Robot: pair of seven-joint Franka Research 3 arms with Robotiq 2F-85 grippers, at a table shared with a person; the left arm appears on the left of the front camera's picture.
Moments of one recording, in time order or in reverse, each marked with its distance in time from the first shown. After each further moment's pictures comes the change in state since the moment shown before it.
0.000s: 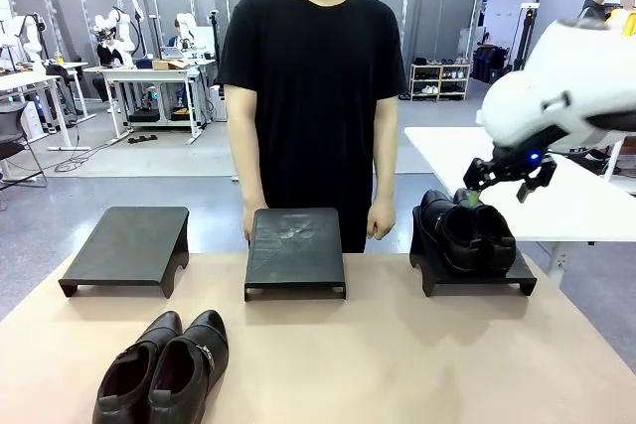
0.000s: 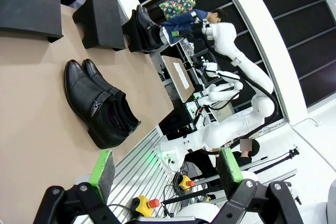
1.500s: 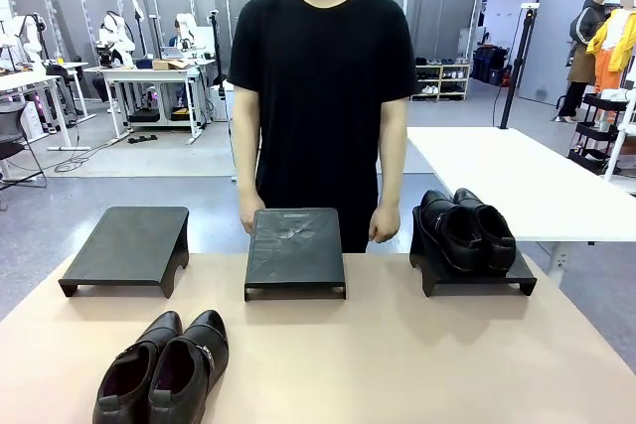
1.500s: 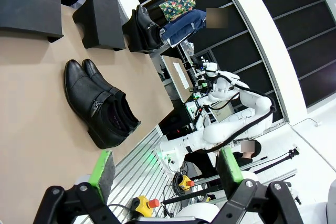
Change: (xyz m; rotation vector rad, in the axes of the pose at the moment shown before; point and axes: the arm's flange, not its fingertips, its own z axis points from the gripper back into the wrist) left arm 0.000 0.000 0.000 0.000 0.000 0.001; right arm -0.334 -0.261 -0.025 1.226 0.036 -0.372
